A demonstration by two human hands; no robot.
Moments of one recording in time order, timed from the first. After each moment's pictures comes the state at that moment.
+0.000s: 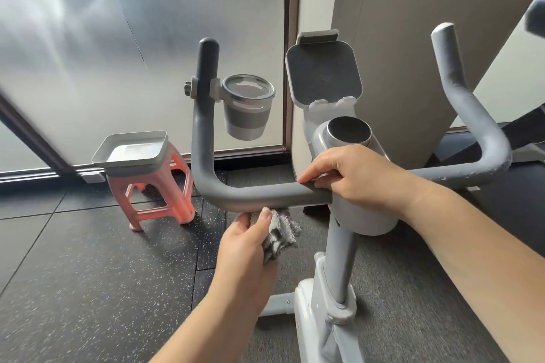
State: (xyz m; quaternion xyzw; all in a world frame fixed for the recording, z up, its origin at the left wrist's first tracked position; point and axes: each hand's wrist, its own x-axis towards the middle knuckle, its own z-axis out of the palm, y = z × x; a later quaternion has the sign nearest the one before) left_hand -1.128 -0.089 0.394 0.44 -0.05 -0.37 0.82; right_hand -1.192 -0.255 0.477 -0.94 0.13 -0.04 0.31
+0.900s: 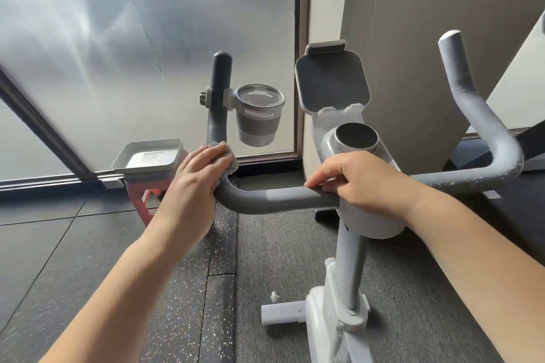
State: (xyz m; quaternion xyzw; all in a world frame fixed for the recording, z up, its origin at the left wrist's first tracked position) left_hand -1.017 -0.051 0.434 0.81 -0.49 0.11 0.31; right_hand -1.192 -0.252 0.475 -0.94 0.14 -0.05 0.32
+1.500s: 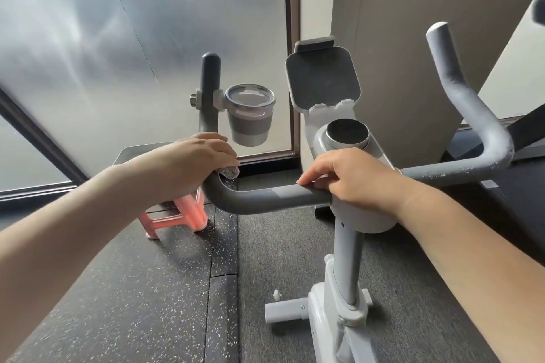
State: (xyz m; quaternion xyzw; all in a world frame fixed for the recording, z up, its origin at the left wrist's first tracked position) left_hand -0.985 -0.076 0.498 0.72 -0.70 0.02 -0.03; right_hand -1.193 -0.252 0.474 -0.94 0.13 -0.06 0.31
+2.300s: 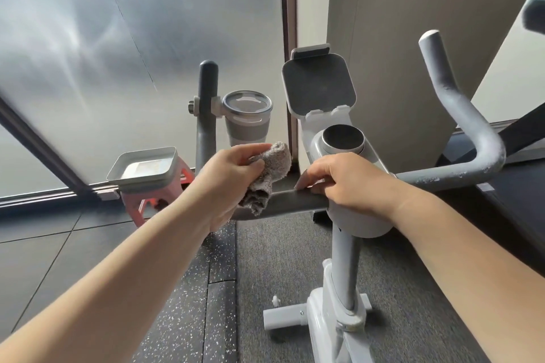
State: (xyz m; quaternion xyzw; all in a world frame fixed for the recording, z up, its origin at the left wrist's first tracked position) left_hand -1.065 -0.104 0.488 0.69 -0.26 -0.33 0.59; right_hand -1.192 -0.252 0.477 -0.93 0.16 -0.04 0.32
